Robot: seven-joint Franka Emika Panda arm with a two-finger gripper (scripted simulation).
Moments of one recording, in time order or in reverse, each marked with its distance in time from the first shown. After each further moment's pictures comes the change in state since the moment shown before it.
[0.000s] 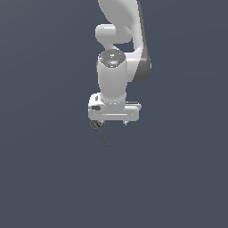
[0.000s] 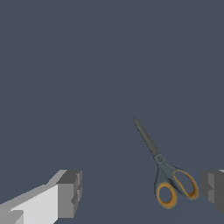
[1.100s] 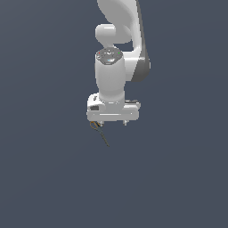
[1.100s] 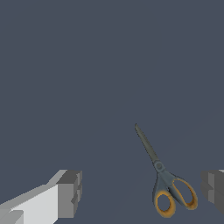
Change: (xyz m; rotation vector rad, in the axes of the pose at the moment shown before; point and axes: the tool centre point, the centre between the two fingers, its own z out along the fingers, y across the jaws) arm 0.007 0.001 -0.004 0.020 0.032 -0.044
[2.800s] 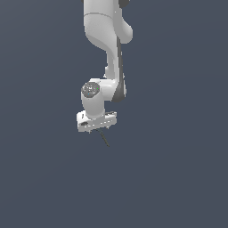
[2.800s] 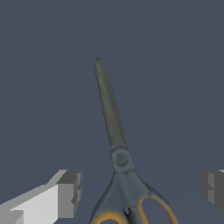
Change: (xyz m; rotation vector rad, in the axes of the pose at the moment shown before) arm -0.062 0.087 0.129 -0.024 -0.080 -0.272
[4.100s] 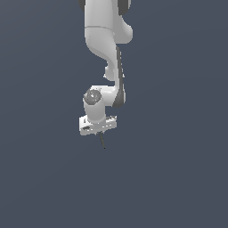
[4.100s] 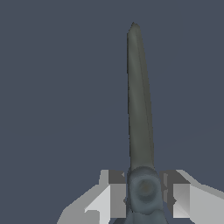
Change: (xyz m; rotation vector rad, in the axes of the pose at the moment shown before) arm 0.000 -0.002 0.037 0.001 -0.002 -0.004
